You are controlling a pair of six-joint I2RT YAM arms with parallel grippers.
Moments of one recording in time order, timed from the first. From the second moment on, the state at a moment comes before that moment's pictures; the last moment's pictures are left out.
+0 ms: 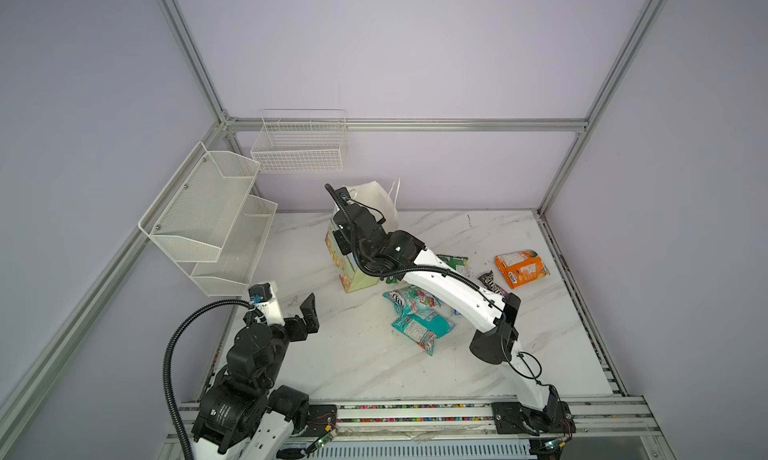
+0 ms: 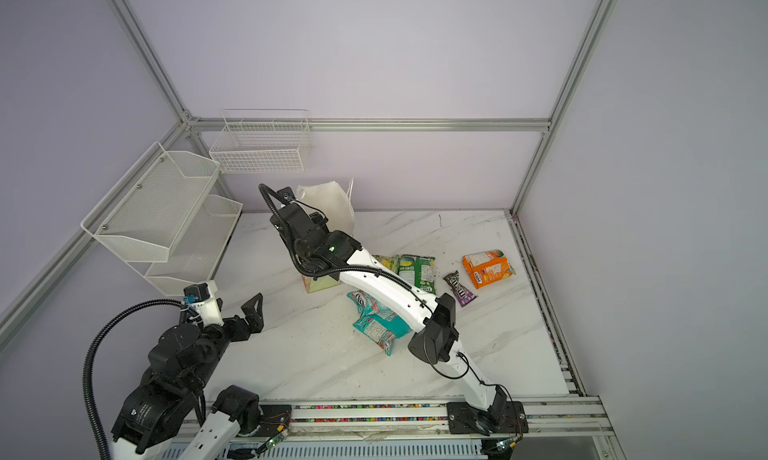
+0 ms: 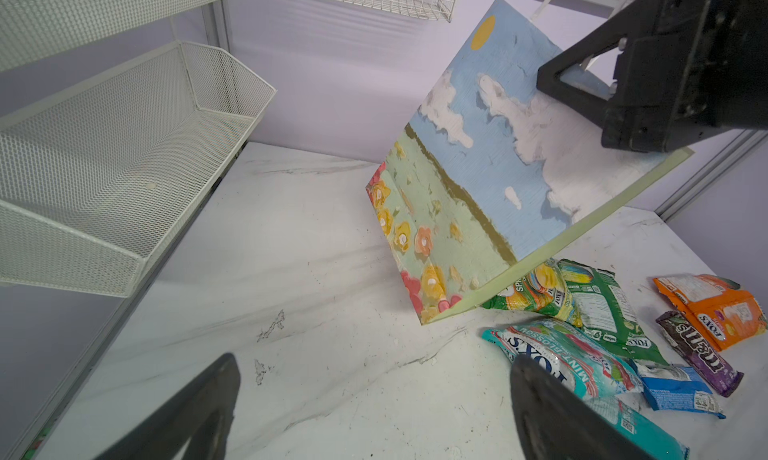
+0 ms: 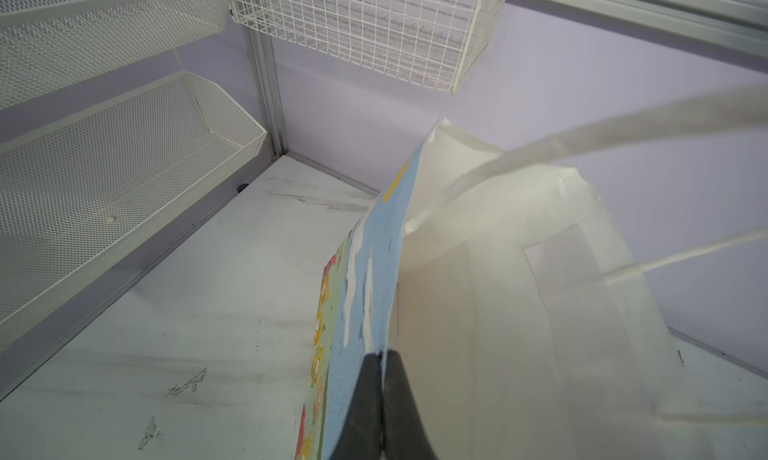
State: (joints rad) left arm -0.33 0.31 0.76 -0.74 -0.33 -0.29; right arm 1.07 2.25 2.54 -0.75 0.56 0.20
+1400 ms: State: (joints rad) left arm -0.33 0.32 0.76 -0.74 -0.35 -0.29; right arm 1.07 2.36 2.62 -0.73 0.43 0.28
